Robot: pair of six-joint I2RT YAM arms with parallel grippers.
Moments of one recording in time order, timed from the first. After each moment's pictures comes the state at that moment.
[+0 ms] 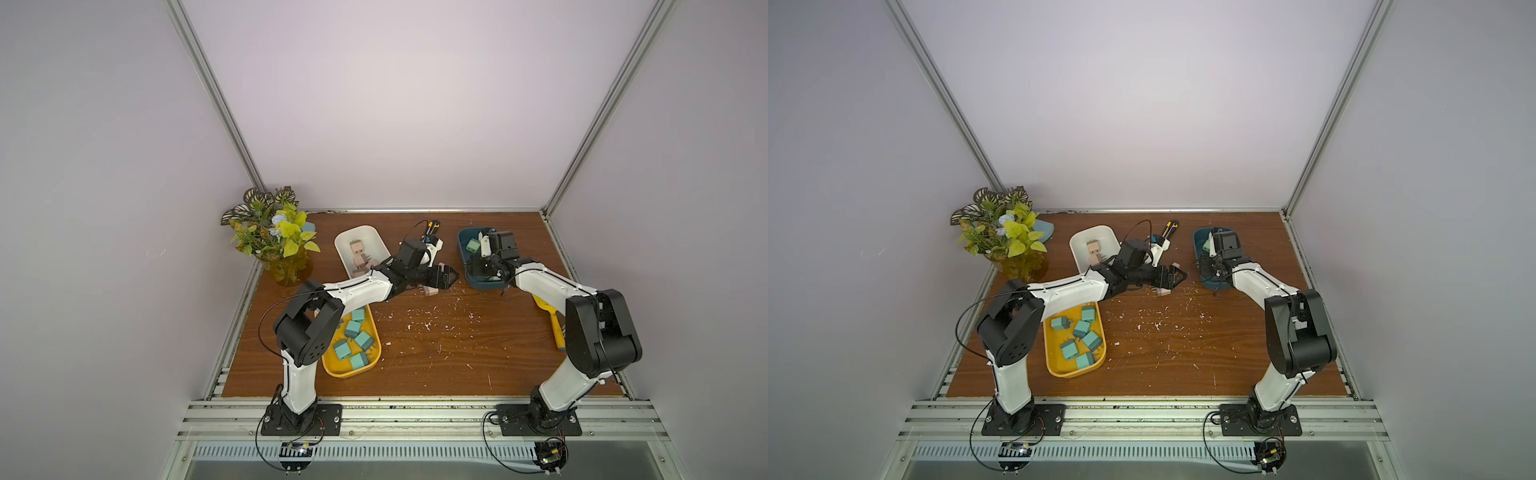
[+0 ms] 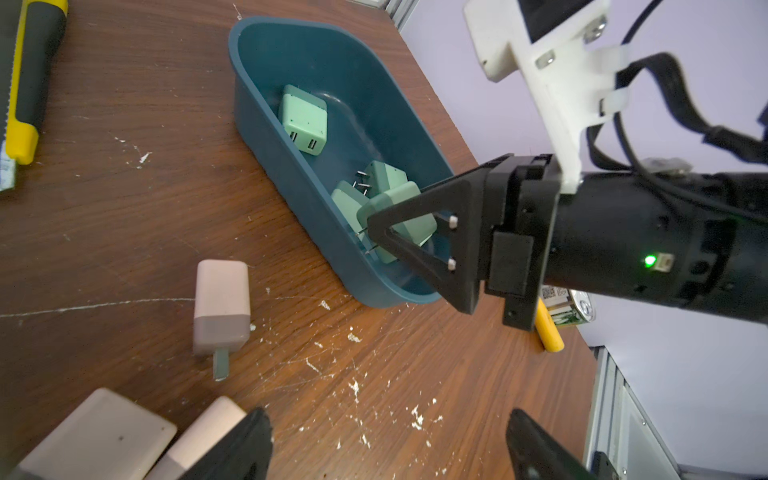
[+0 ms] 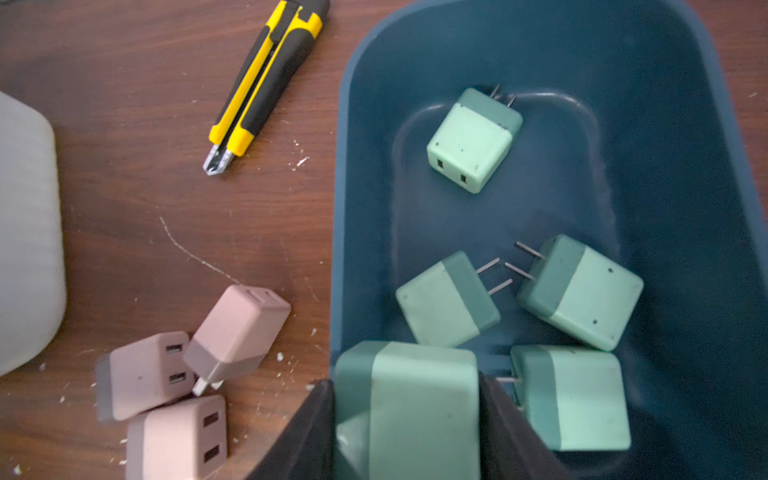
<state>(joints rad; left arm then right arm) -0.72 1.92 1.29 0.10 0.38 -0.50 0.23 1.71 1.08 -0.19 0.02 0.24</state>
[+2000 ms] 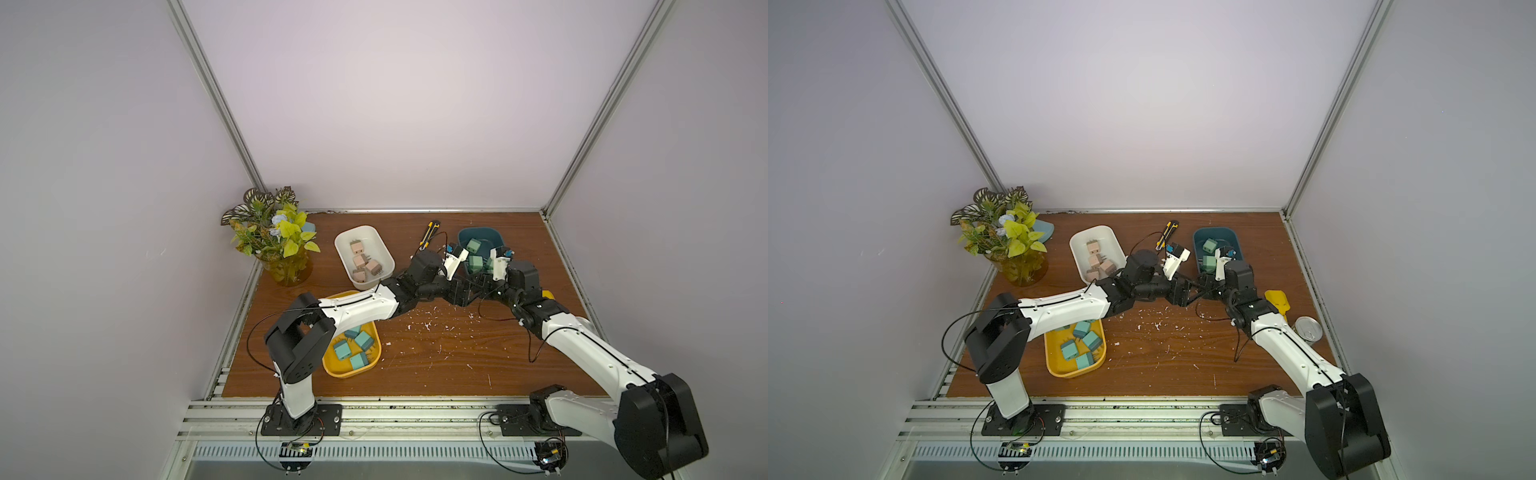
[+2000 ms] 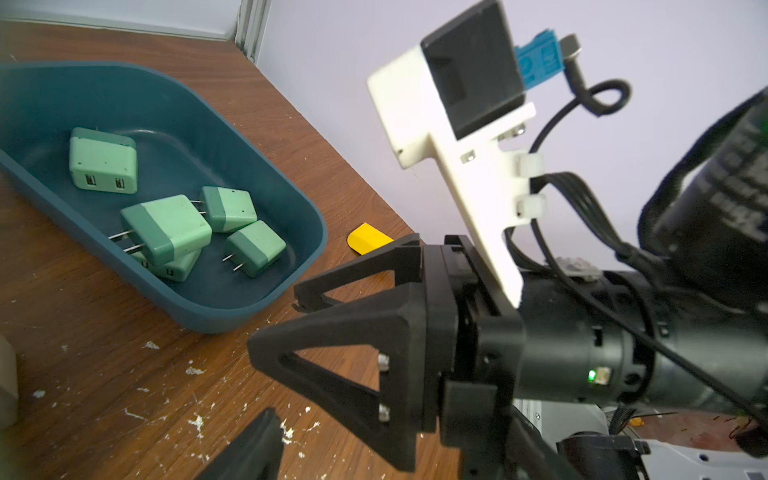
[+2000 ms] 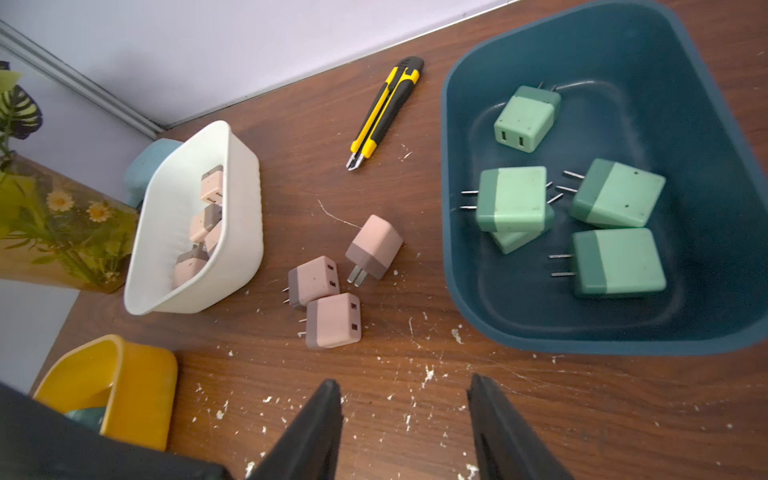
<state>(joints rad) -0.86 1.78 1.20 0.22 0.39 -0.46 0.32 1.16 0.67 -0.07 -0.07 0.42</state>
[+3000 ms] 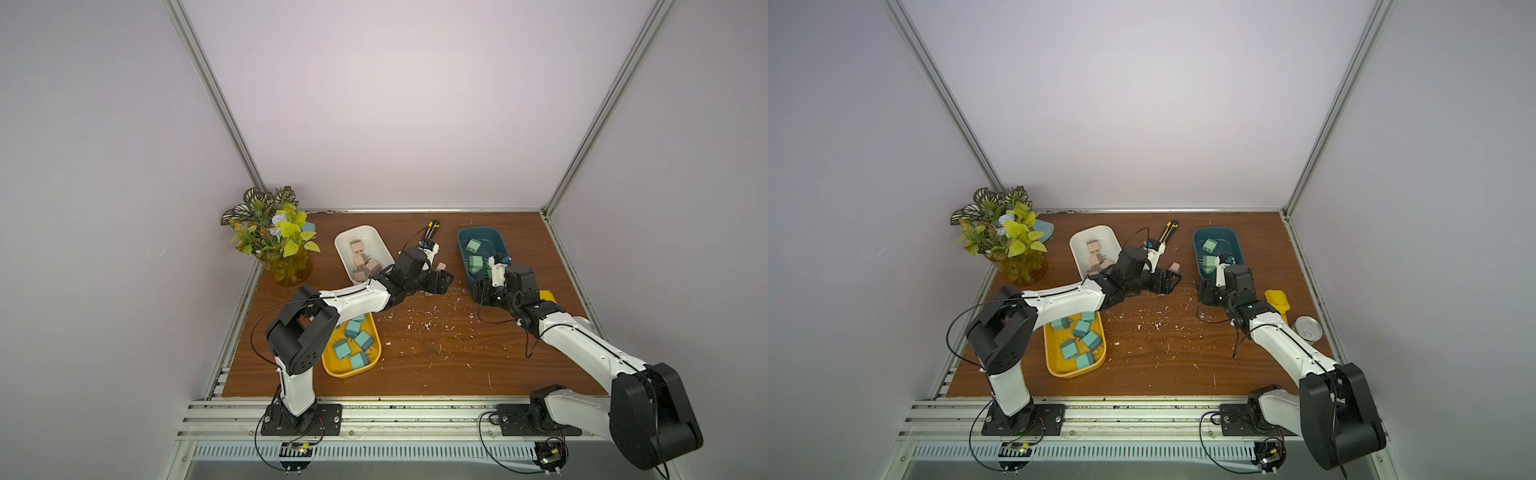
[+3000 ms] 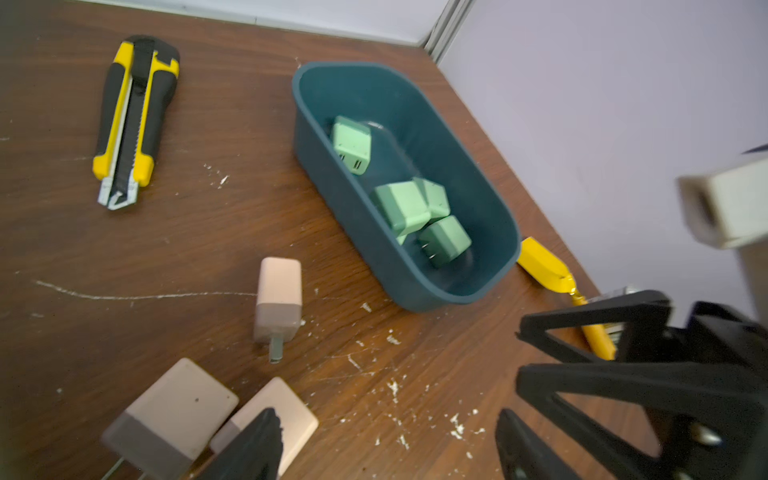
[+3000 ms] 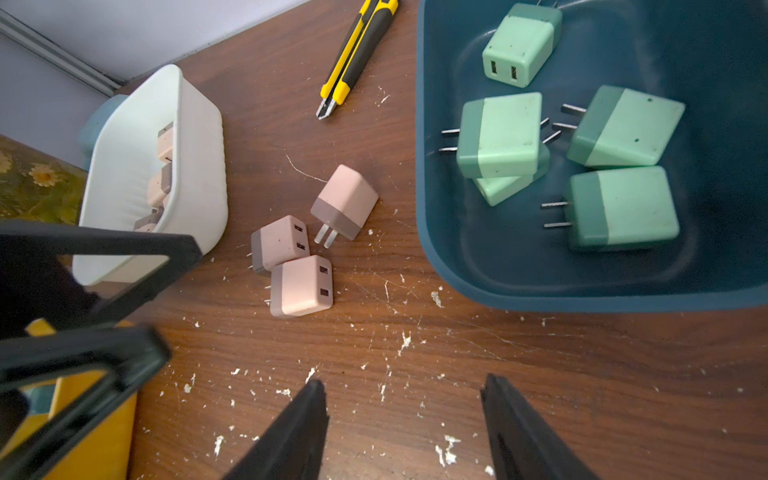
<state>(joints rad) -0.76 1.85 1.17 0.13 0.16 -0.42 0.30 1.22 0.63 -0.08 -0.11 0.41</state>
